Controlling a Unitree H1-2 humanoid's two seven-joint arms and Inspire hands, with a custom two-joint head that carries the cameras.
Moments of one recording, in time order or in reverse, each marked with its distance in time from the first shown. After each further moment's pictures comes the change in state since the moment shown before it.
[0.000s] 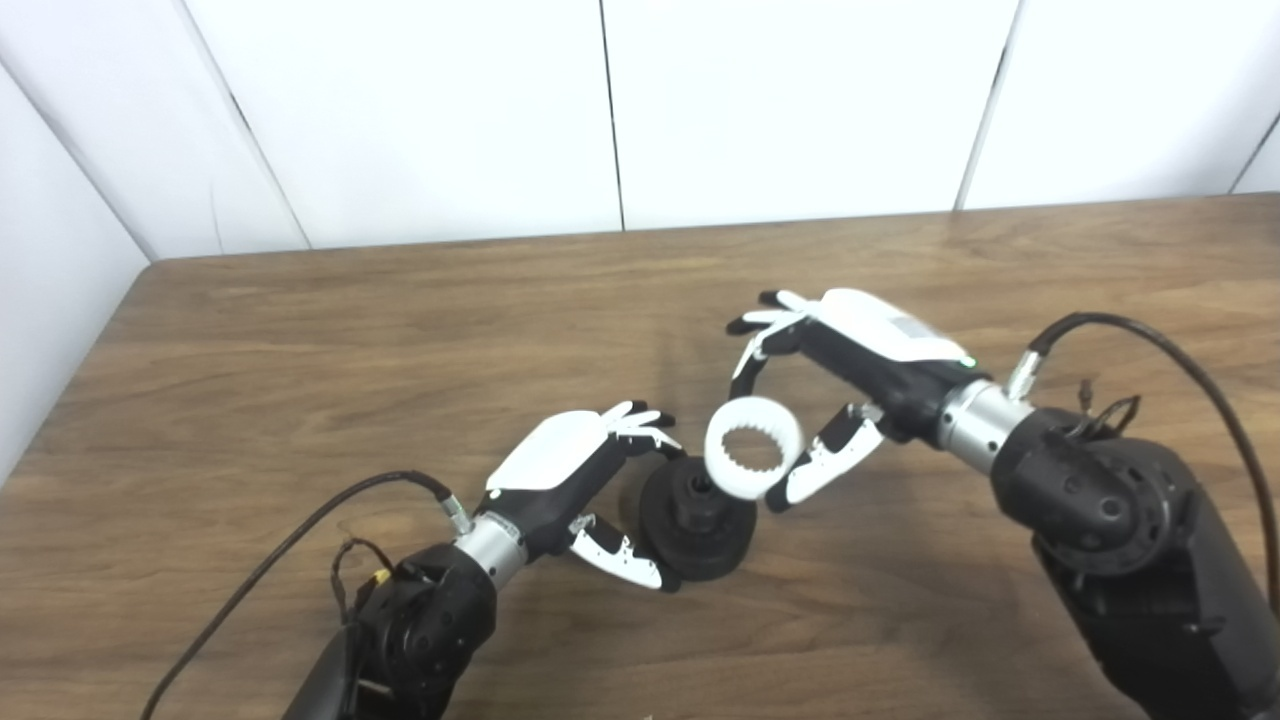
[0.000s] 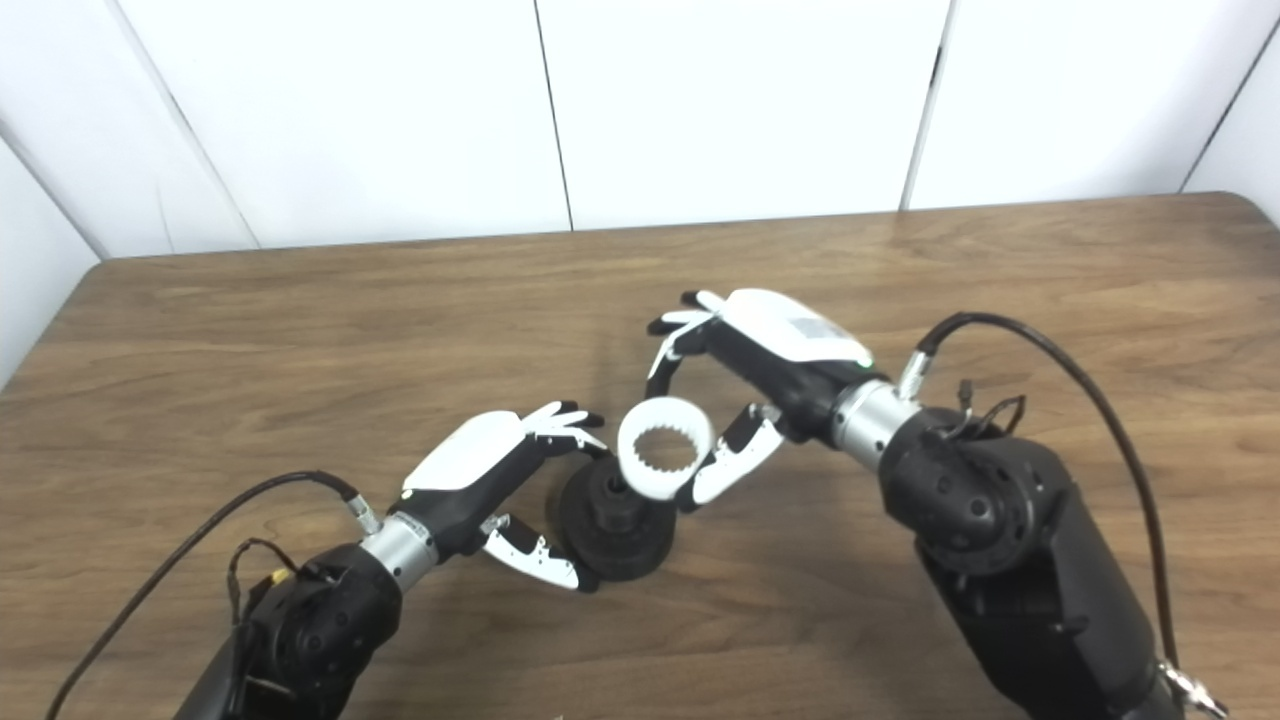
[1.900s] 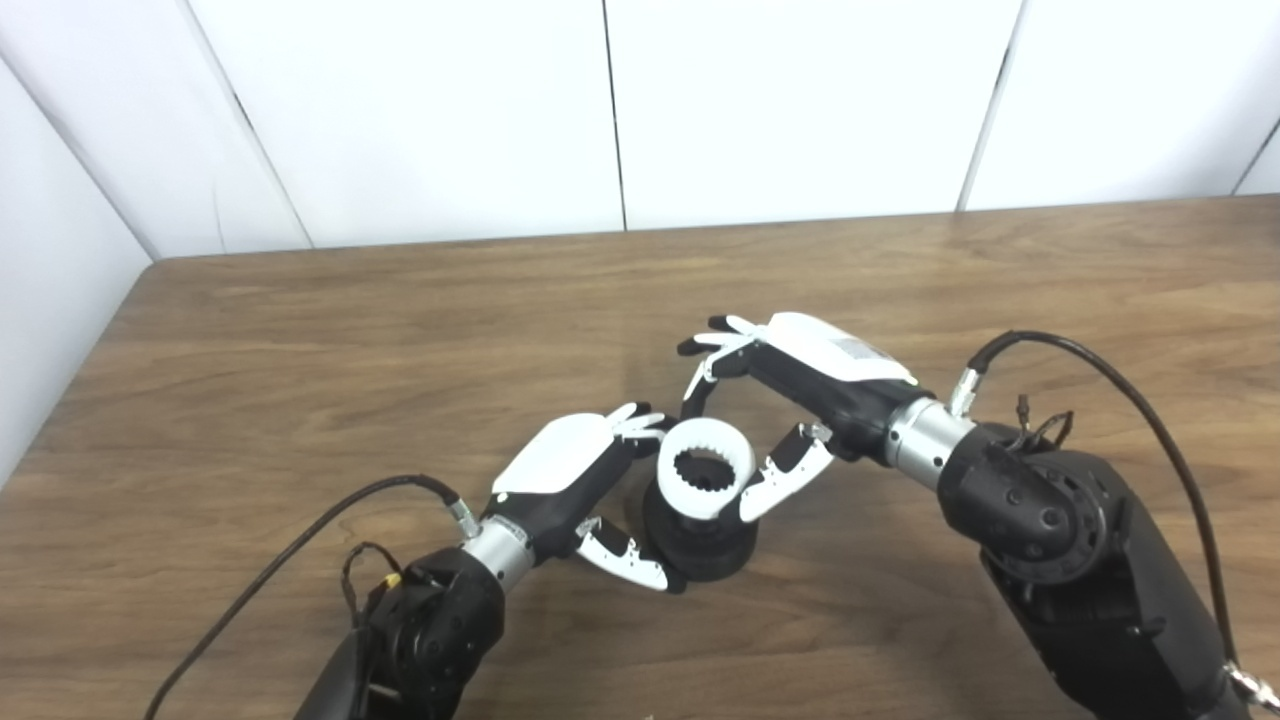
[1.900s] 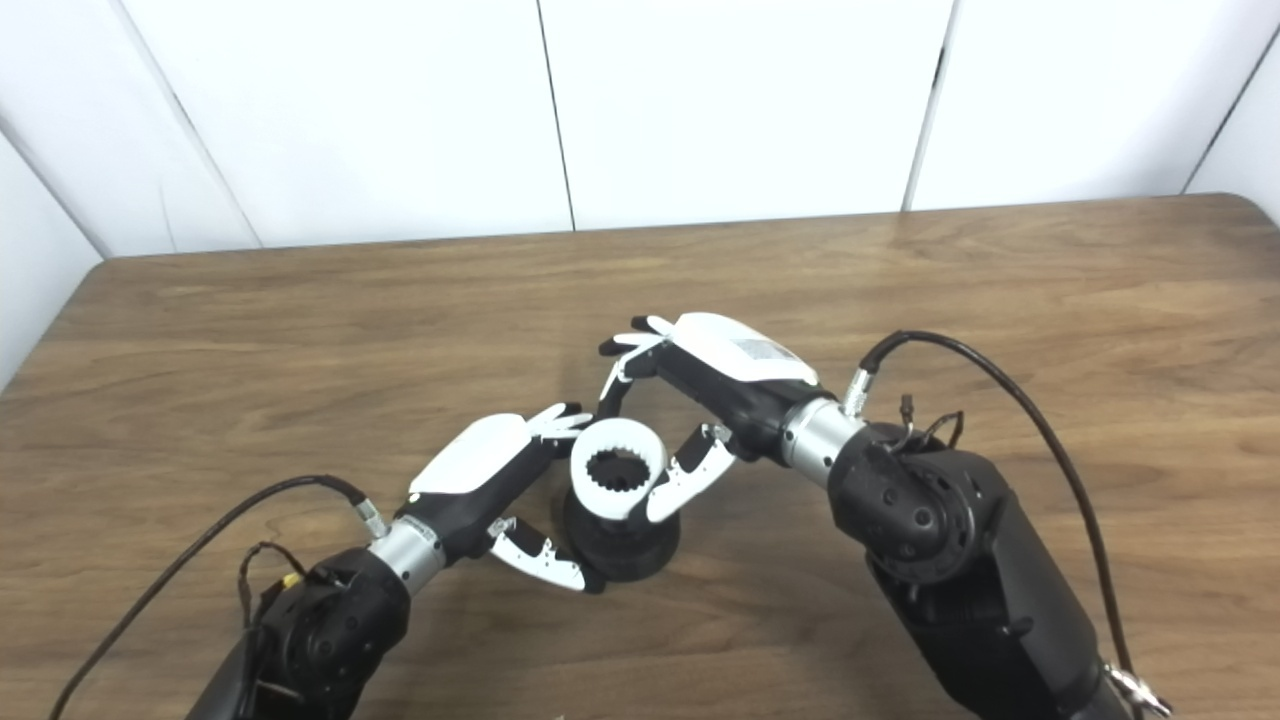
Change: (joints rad) left arm 0.005 -0.014 -0.007 0.008 0.025 0.002 0.012; right arm 0.002 0.042 0.037 0.049 0.014 -0.011 -0.028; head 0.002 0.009
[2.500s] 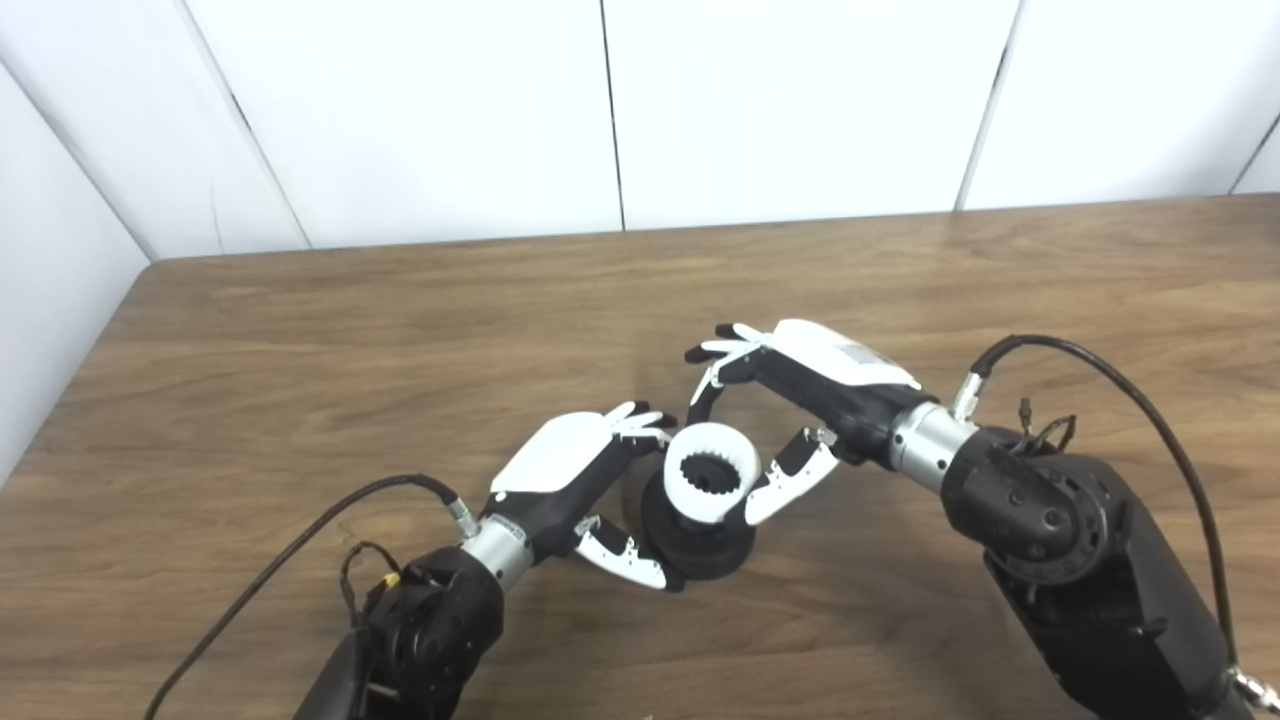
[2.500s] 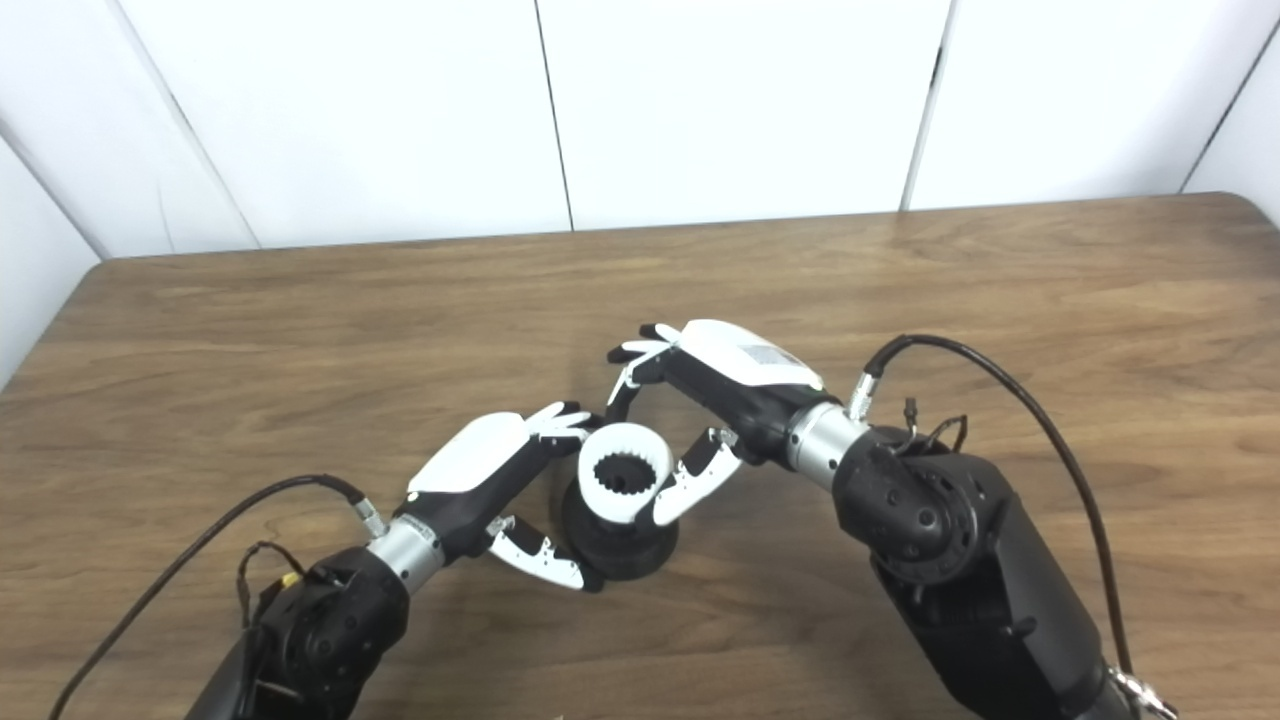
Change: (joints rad) left arm 0.000 0.000 0.001 0.000 0.000 0.000 0.000; right arm 0.010 -0.003 -0.002 0.010 0.010 0.000 0.000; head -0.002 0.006
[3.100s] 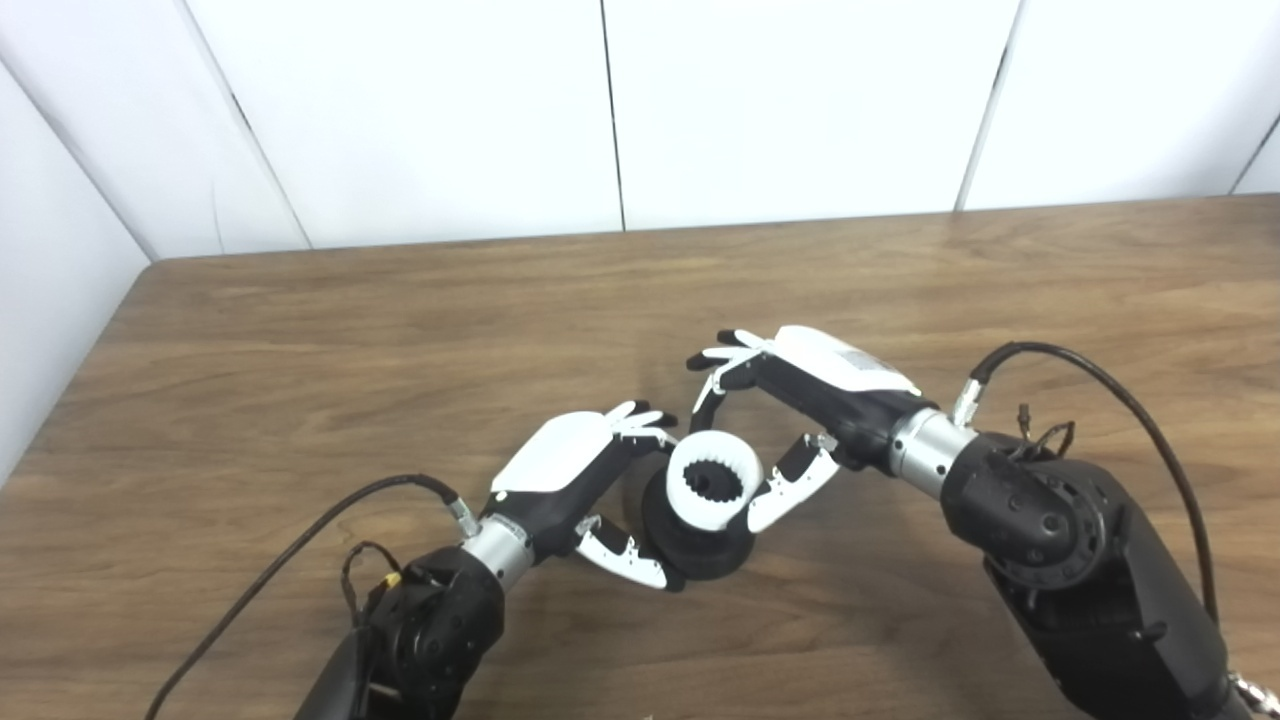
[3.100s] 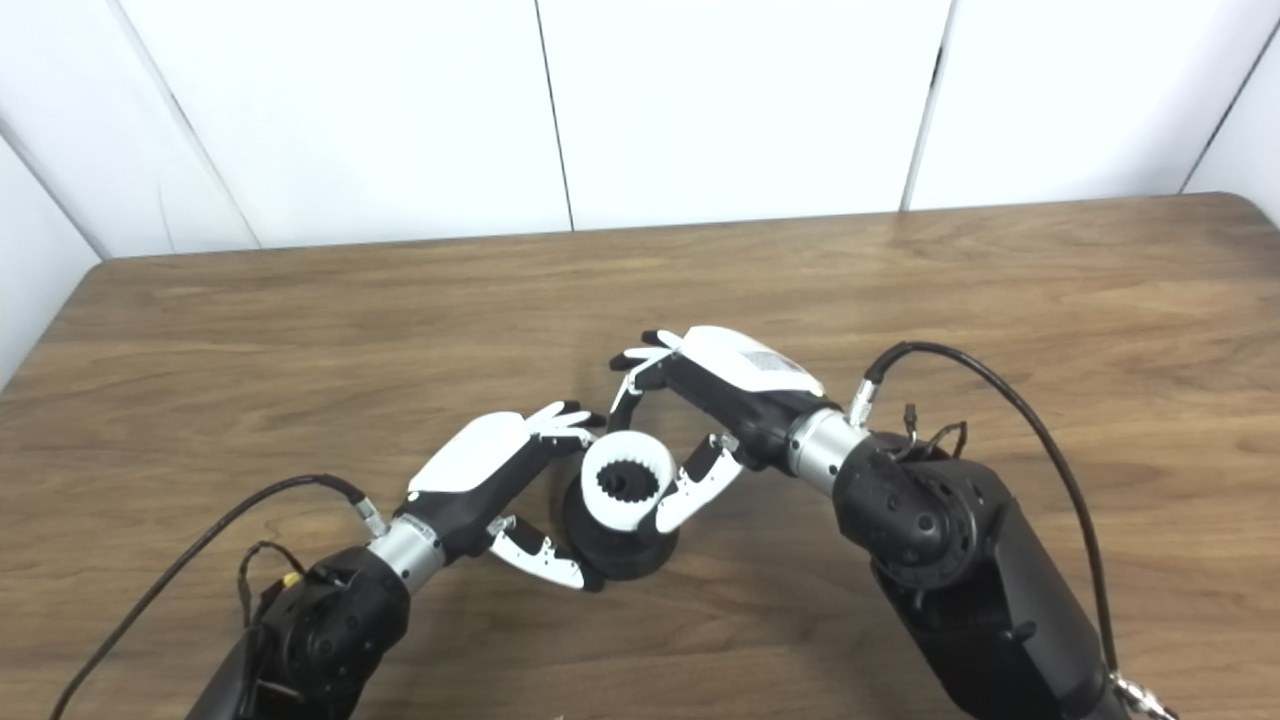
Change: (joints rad) left arm -0.001 -0.004 0.000 0.000 0.004 0.002 0.000; right arm 0.010 -0.001 0.009 0.004 0.003 -0.001 -0.015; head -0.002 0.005
